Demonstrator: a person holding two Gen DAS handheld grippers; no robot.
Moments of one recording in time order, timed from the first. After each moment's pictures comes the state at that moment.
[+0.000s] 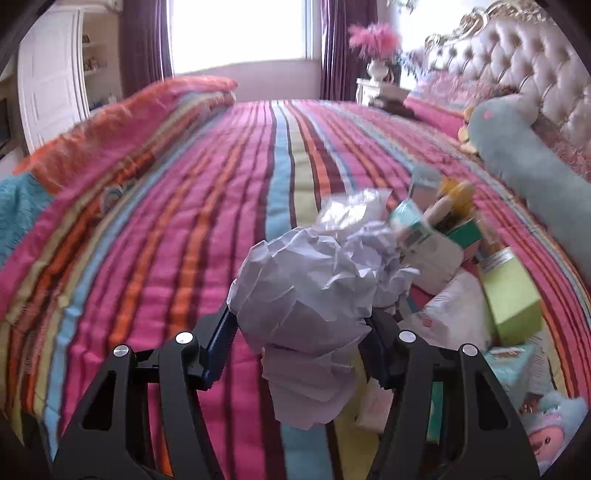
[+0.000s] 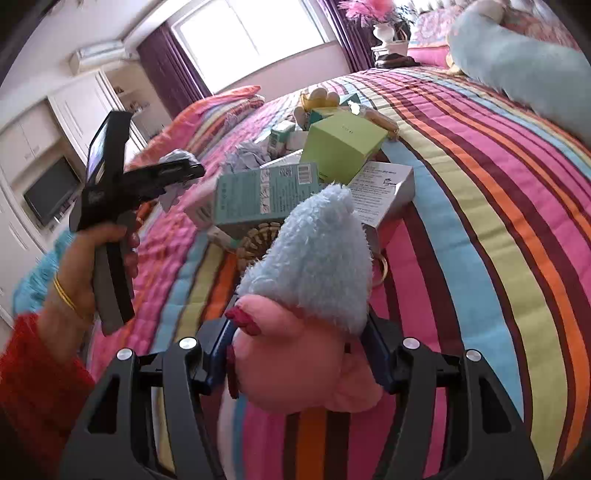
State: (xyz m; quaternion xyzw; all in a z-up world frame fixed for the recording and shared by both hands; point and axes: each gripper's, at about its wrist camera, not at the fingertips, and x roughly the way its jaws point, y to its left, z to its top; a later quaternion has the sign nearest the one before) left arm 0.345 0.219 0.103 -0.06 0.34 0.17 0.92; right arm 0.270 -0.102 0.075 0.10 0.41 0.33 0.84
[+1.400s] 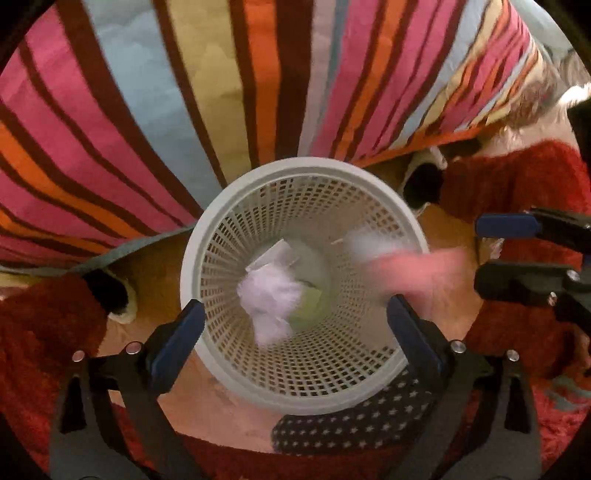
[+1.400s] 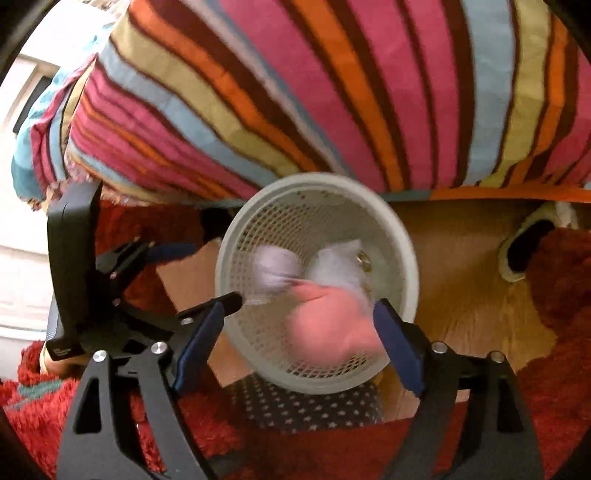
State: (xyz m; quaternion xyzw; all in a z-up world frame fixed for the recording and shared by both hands) left arm -0.007 0.008 -0.163 -0.08 0.64 -0.06 0.77; right arm 0.052 -0.170 -0.107 0.01 0.66 0.33 0.68
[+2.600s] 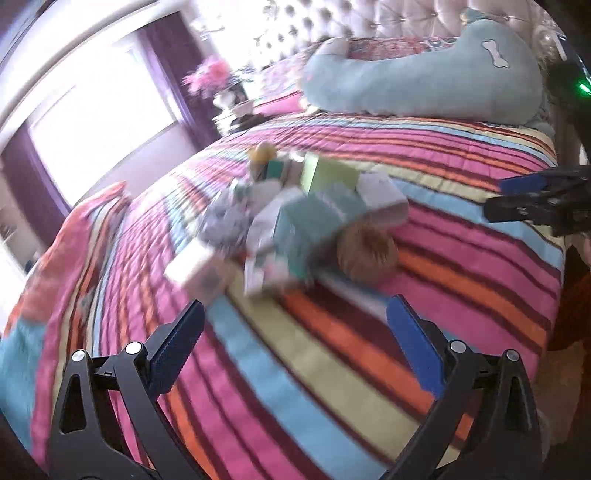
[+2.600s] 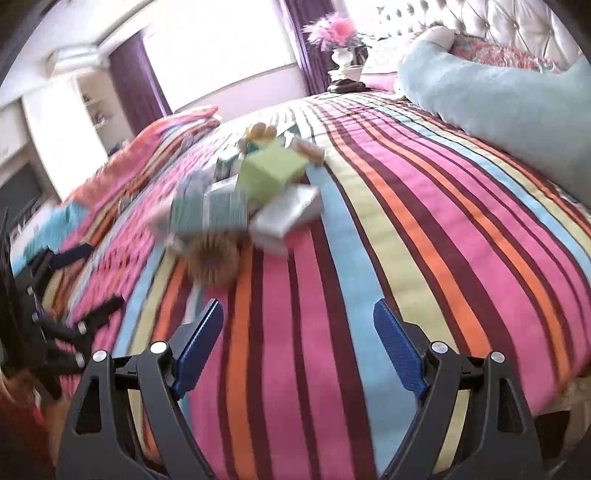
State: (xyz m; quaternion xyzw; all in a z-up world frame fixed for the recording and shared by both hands) left arm 0.241 0.101 0.095 0.21 0.32 -0.04 0.92; right arm 0.281 -0.132 0.076 0.09 0.38 0.23 0.89
